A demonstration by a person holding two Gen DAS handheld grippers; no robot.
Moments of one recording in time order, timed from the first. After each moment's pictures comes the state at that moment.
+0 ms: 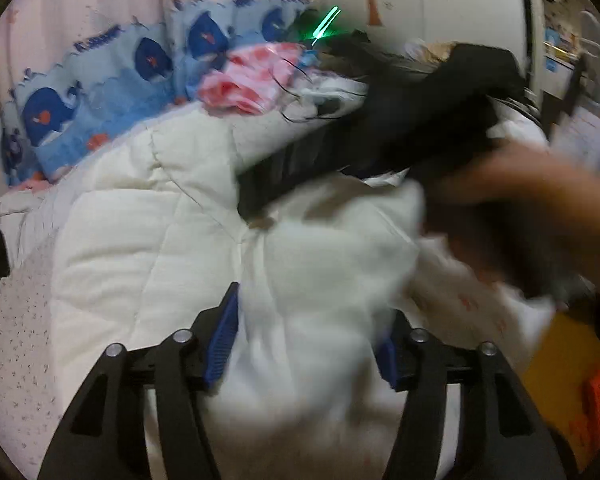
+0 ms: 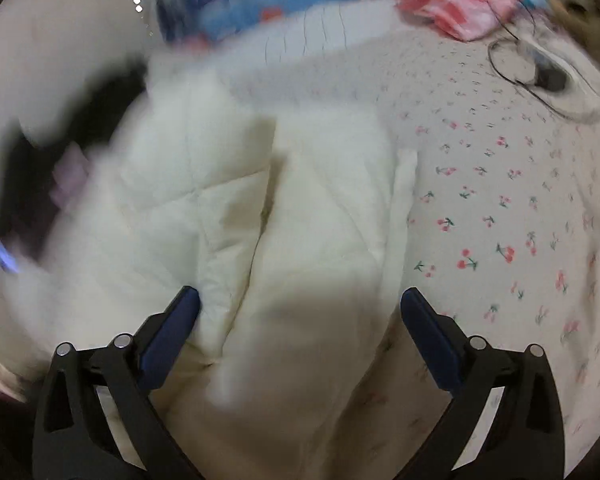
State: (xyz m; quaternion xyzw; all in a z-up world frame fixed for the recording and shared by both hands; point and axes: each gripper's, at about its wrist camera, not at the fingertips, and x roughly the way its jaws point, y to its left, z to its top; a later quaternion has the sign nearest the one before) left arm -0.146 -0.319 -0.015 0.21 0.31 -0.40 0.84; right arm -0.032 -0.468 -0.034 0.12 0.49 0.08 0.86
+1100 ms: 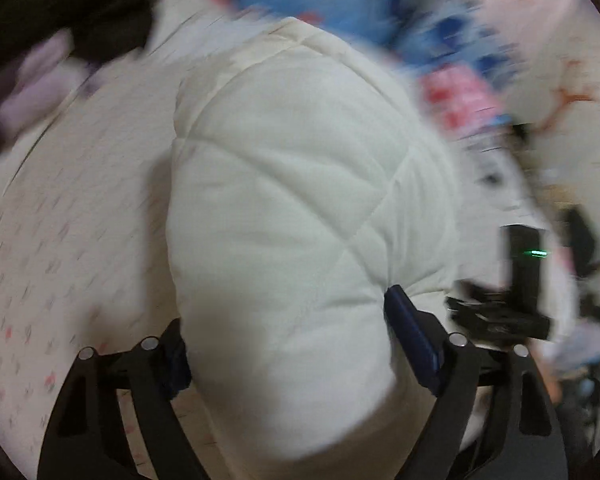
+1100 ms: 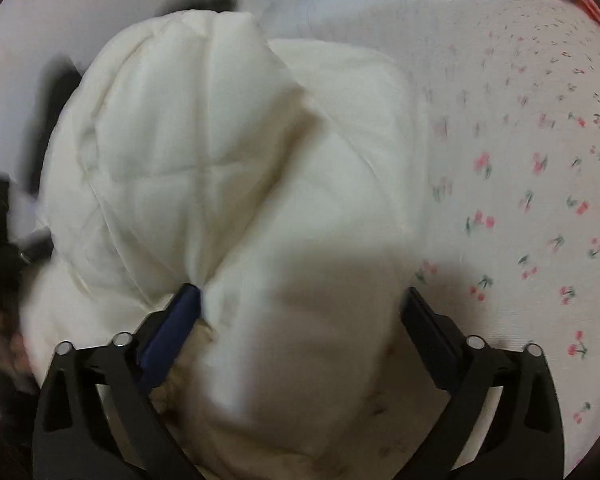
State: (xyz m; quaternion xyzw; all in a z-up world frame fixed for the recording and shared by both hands) left arm -0.012 -0.010 -0.019 -0.08 0.49 -0.18 0.85; right arm 0.015 -0.277 -0.101 0.14 0.51 0.23 0.82
